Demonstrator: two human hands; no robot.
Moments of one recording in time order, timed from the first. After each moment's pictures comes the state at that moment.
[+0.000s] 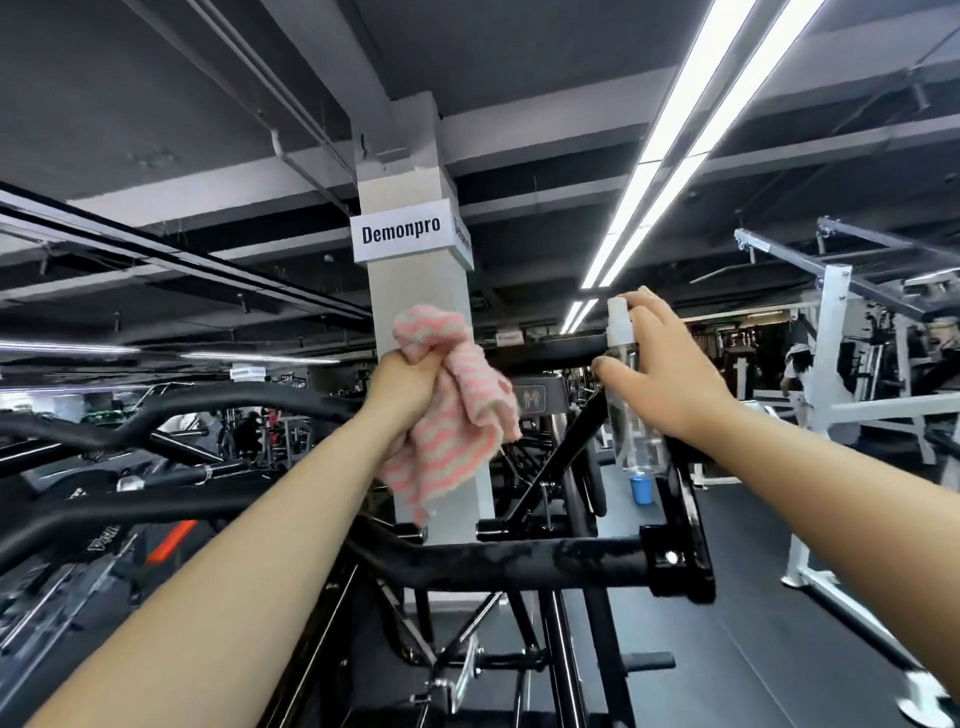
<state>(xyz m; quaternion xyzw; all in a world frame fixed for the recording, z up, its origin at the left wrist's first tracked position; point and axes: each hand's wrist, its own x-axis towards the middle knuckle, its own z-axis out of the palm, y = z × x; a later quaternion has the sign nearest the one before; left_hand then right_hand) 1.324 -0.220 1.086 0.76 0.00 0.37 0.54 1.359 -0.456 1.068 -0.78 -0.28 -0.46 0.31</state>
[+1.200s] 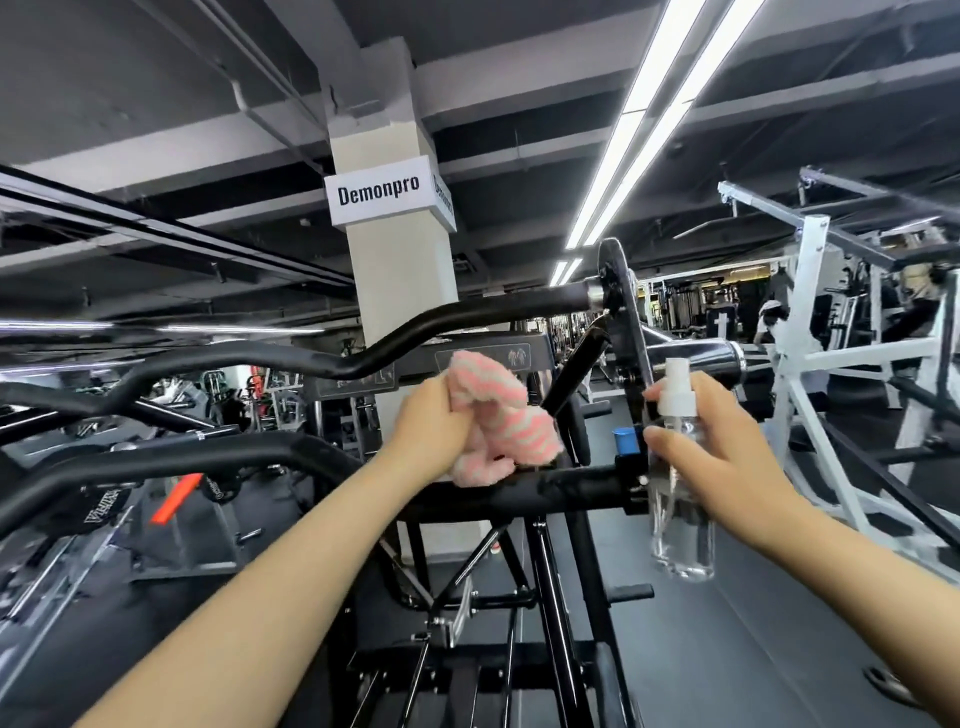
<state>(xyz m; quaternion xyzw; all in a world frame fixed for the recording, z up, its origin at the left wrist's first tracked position) 1.276 -0.259 1.021 0.88 -0.05 0.36 0.30 1.297 -0.484 0.964 -0.72 -0.32 -0.37 0.50</state>
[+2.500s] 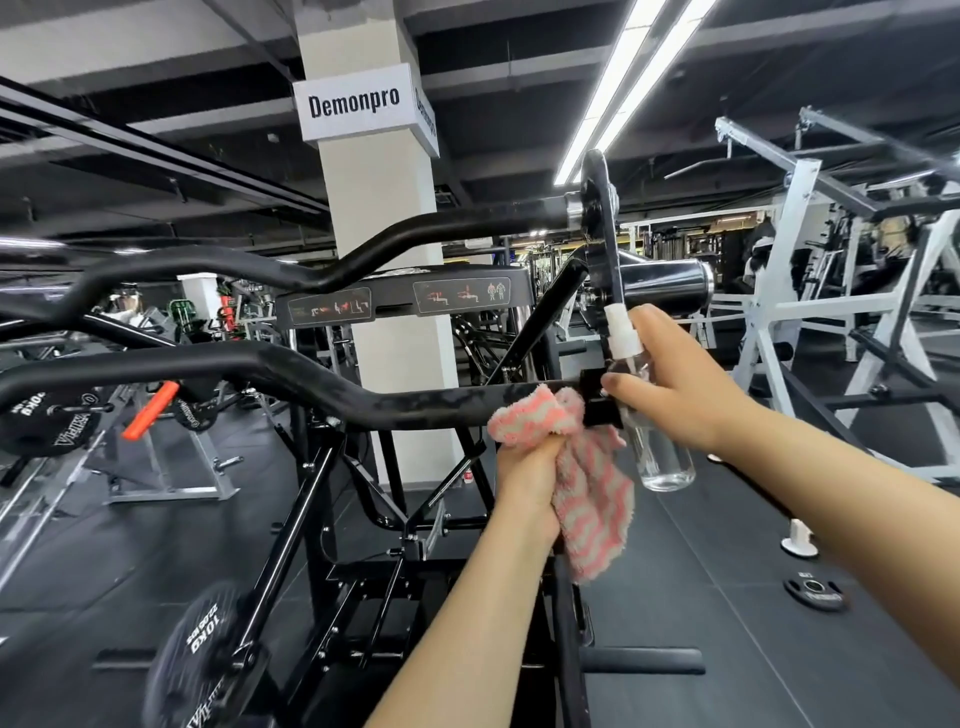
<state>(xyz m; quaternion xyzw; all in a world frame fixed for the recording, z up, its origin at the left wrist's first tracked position) 1.302 -0.356 0.888 0.49 0.00 0.11 0.87 1.306 -0.496 0.959 -0.80 -0.37 -0.33 0.33</state>
